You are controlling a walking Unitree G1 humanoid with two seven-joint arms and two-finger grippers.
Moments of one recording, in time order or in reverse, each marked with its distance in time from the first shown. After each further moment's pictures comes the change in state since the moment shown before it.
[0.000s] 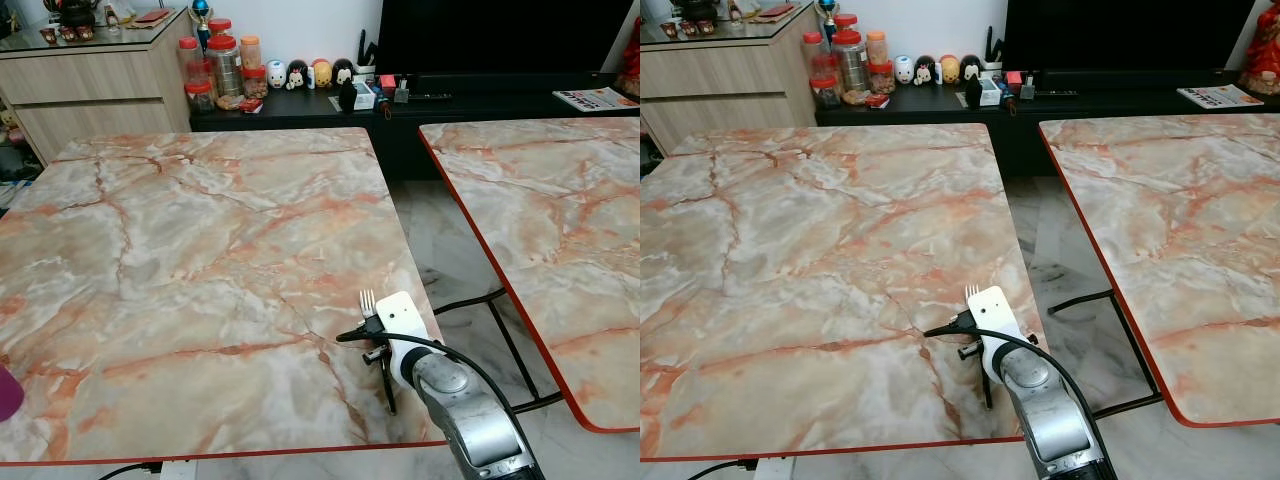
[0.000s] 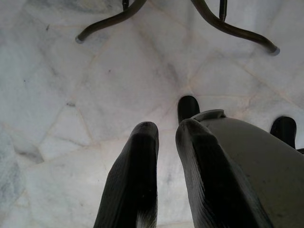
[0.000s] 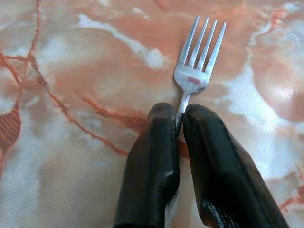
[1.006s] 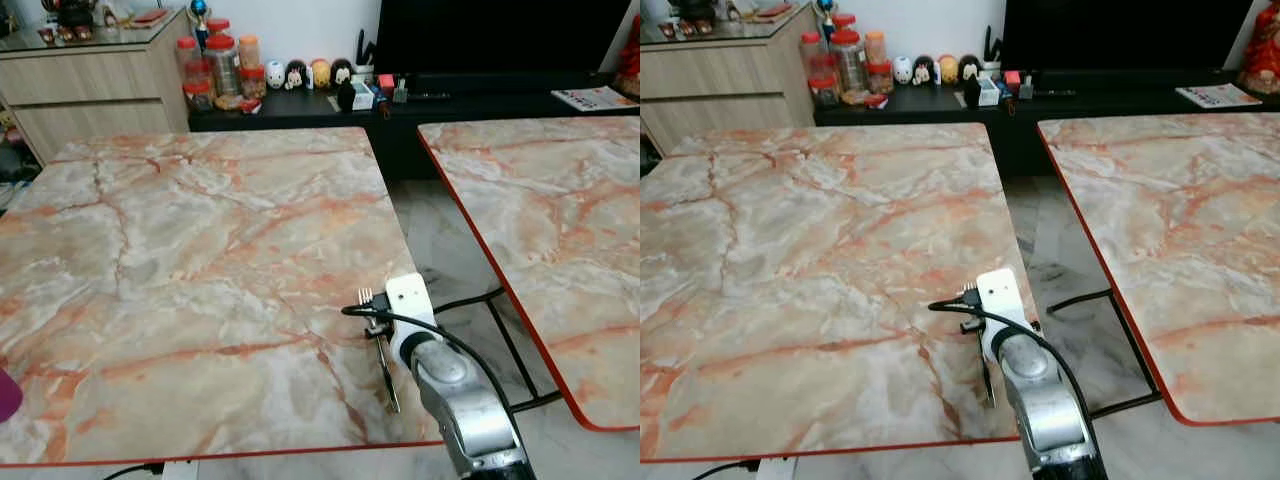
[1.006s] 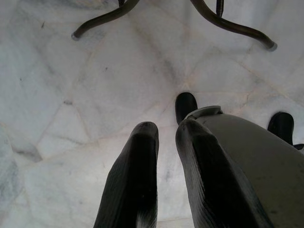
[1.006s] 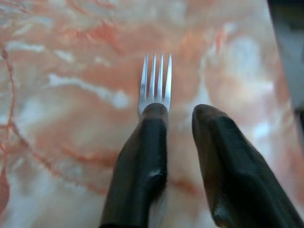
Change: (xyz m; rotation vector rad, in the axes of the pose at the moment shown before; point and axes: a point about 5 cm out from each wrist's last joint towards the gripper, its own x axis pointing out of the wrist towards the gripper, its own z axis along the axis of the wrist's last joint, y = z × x) left arm 0.000 -0.002 -0.001 0.000 0.014 -0.008; right arm -0.004 0.007 0.010 0.196 -0.074 -0.124
